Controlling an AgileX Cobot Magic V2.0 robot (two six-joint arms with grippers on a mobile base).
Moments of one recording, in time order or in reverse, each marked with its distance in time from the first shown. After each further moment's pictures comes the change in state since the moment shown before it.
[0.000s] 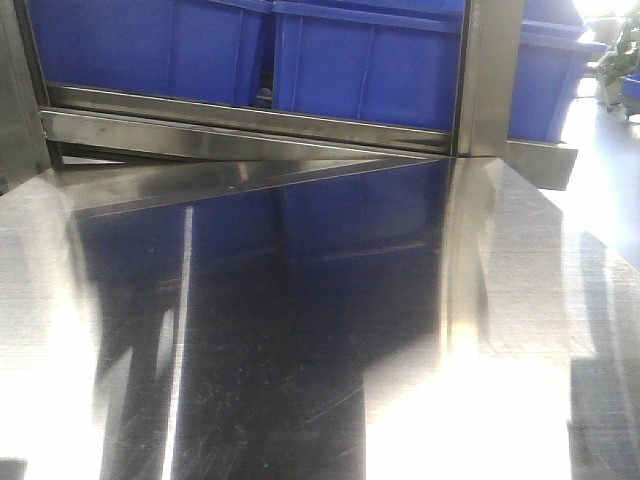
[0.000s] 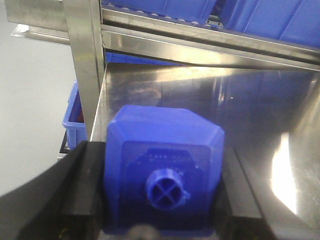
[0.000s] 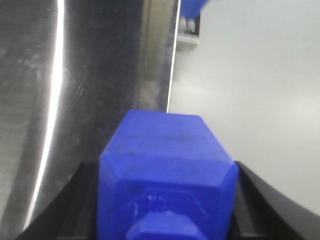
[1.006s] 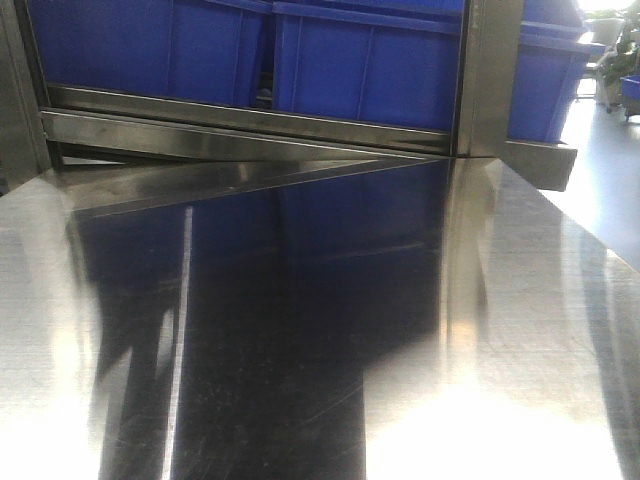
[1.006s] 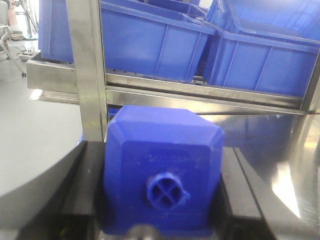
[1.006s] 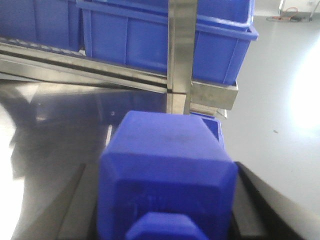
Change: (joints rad) left arm 0.000 -0.442 0.135 0.000 0.046 0.041; right arm -0.001 -0.884 0.393 -0.034 -0.259 -0.013
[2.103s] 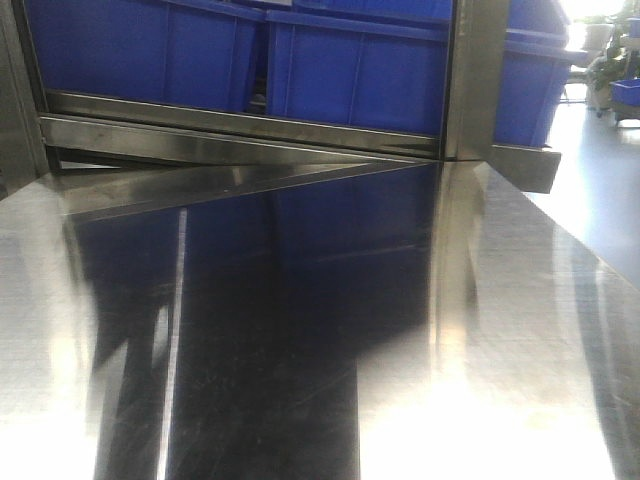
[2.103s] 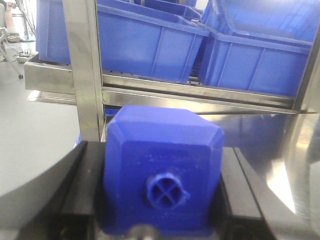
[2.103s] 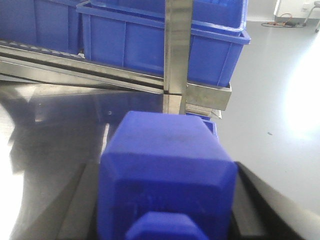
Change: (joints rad) left arm 0.000 0.000 0.000 0.000 0.000 0.000; right arm 0.000 0.000 0.000 -0.005 -0.001 0.000
